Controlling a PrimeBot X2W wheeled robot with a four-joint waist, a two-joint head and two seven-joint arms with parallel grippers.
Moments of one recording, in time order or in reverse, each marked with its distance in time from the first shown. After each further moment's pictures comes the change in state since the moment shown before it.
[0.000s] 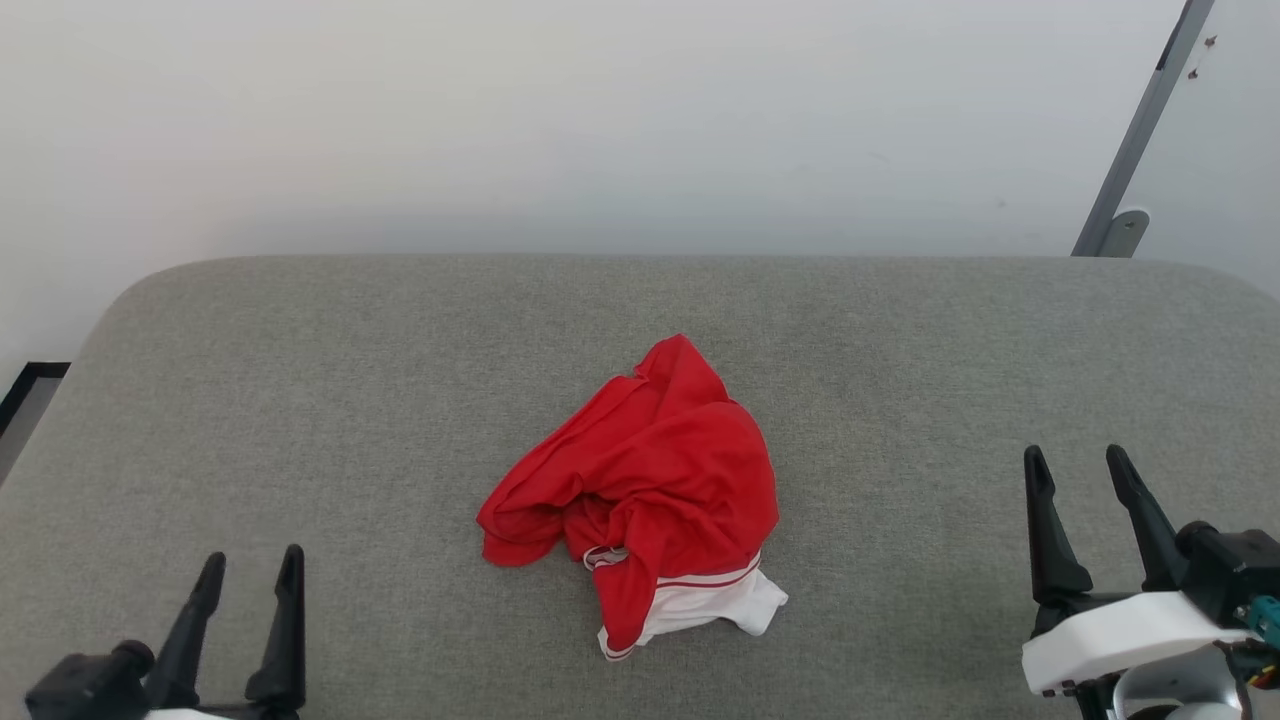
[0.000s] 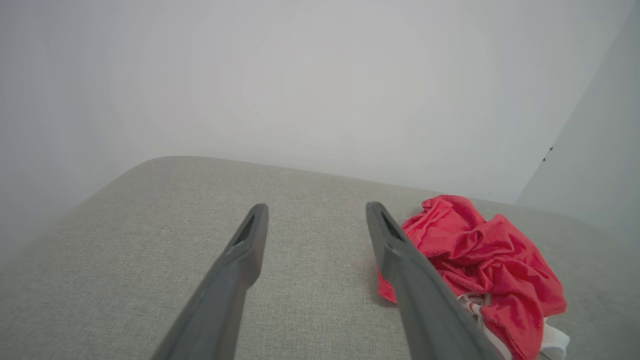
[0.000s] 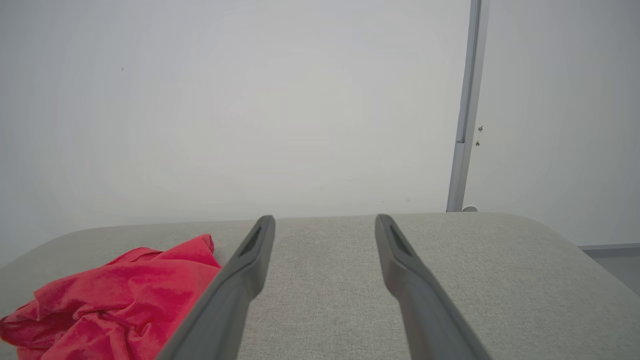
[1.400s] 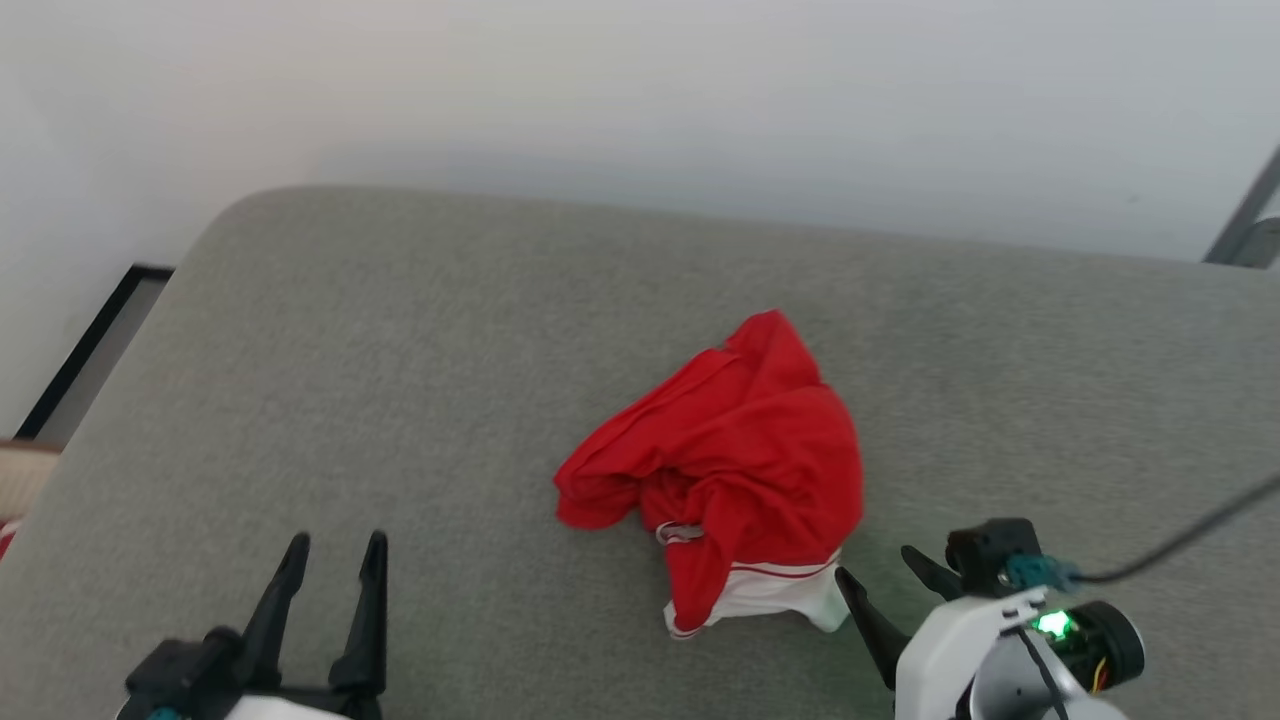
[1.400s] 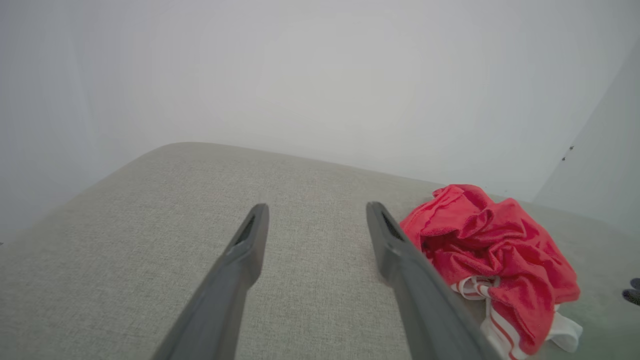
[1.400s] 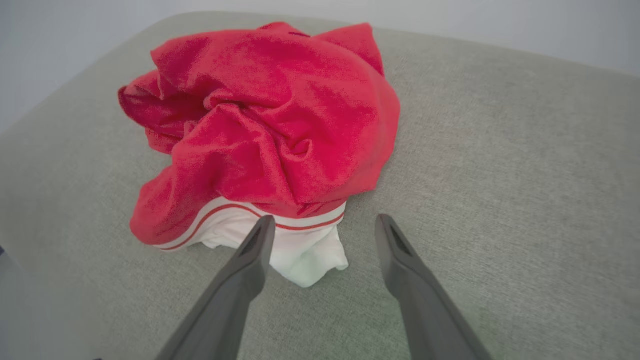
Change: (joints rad) left arm -0.030 -0.212 0.072 0.054 0.217 -0.143 0.000; right arm -0.028 -0.054 0.291 0.083 0.050 0.000 0.409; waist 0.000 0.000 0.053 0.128
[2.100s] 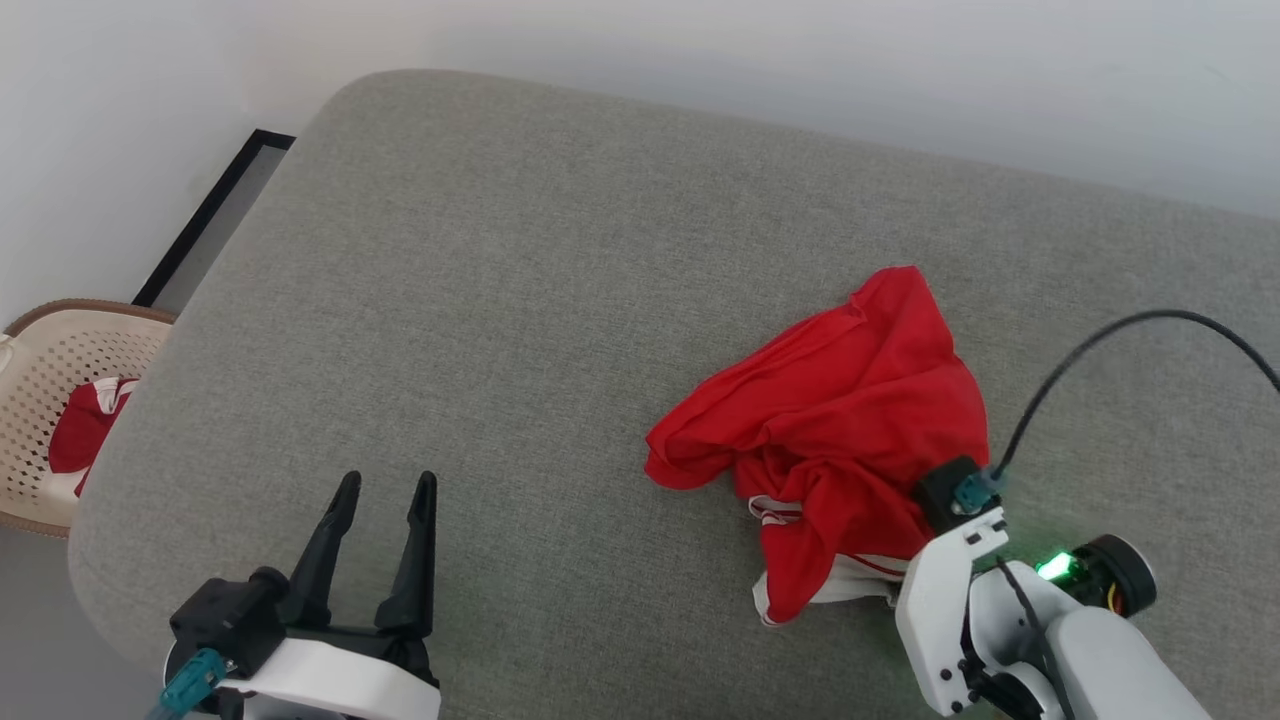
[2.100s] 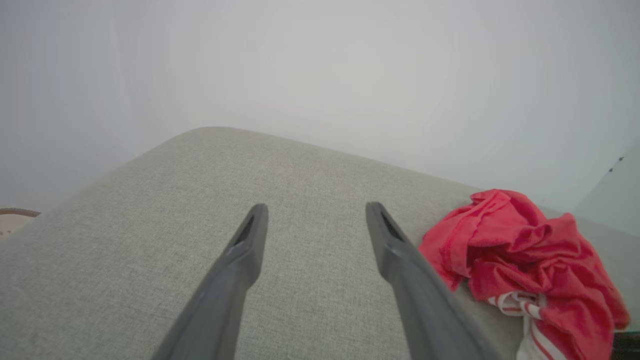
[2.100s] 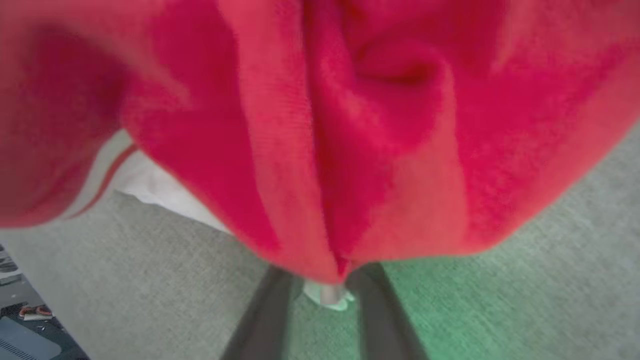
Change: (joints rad) left arm -0.122 -0.048 -0.052 0.031 -0.010 -0.012 0.000; right arm -0.200 -0.129 0.137 0.154 0.012 0.000 0.377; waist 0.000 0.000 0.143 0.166
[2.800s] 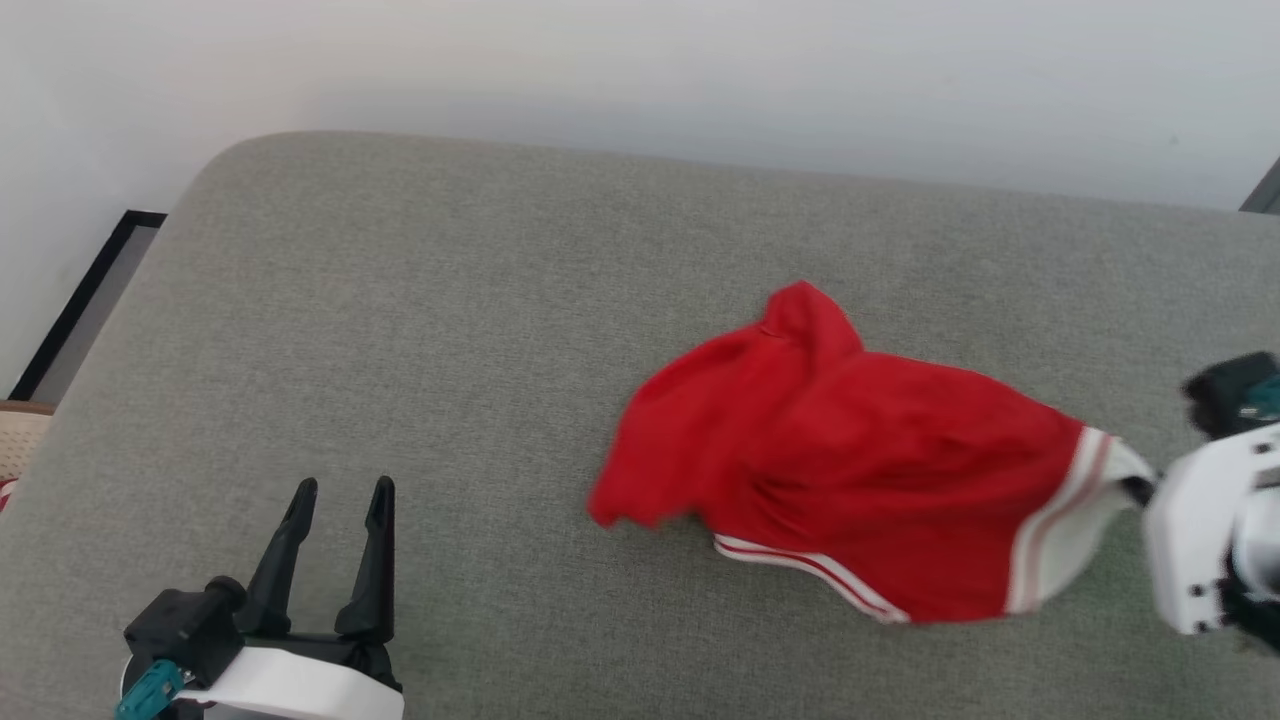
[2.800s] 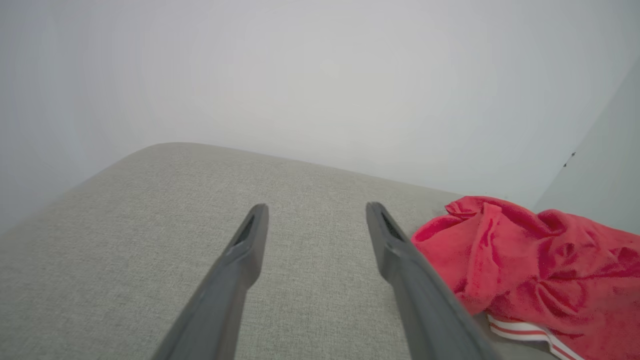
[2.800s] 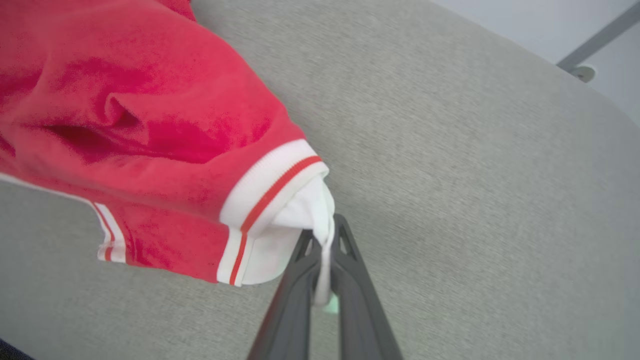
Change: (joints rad) left arm 0.023 0.031 0.044 -0.012 -0.011 0.000 0.000; right arm 0.047 -0.223 -0.280 -0.350 0.140 0.000 0.196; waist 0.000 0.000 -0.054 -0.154
